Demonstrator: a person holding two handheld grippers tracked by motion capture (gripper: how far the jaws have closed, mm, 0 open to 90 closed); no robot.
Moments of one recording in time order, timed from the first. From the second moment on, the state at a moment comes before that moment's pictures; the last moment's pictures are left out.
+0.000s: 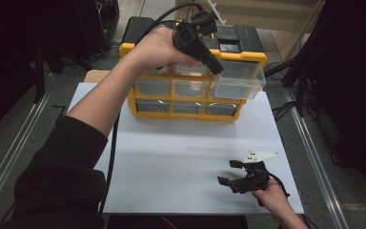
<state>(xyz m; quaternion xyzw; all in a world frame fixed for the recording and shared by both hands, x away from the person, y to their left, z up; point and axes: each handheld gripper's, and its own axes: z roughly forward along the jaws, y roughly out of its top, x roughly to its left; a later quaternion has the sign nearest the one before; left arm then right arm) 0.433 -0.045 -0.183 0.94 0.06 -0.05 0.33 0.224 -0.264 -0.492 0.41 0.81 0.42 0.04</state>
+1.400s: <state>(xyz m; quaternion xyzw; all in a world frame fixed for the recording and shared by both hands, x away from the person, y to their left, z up) 0.437 -0.053 -0.190 0.93 0.09 -0.04 0.36 0.225 -0.269 -0.487 0.40 0.80 0.44 0.05</state>
